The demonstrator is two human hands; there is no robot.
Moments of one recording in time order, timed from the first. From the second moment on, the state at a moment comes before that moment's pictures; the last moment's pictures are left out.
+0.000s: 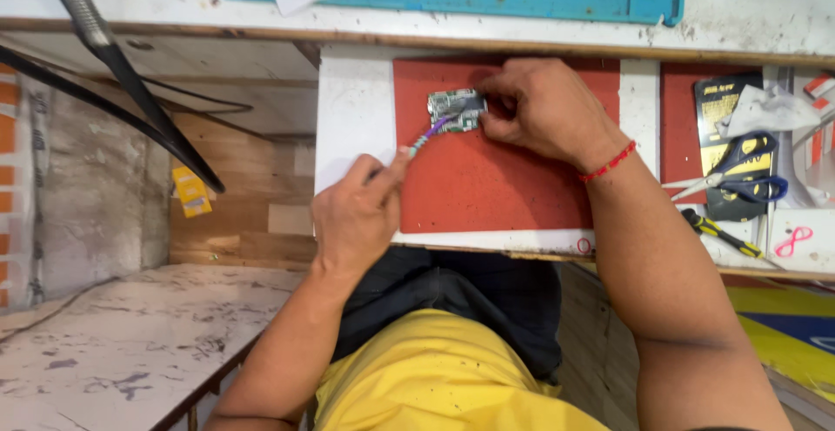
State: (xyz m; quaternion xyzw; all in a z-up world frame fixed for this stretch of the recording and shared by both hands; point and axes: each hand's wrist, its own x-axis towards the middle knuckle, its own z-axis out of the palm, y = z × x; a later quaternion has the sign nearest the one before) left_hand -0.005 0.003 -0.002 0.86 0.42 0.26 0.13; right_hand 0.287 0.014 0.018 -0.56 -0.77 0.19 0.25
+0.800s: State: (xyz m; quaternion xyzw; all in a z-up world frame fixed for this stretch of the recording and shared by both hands) left_hand 0.001 0.006 0.003 0.87 0.41 0.24 0.12; right_hand 0.282 0.018 0.024 -0.58 -0.74 0.21 0.26
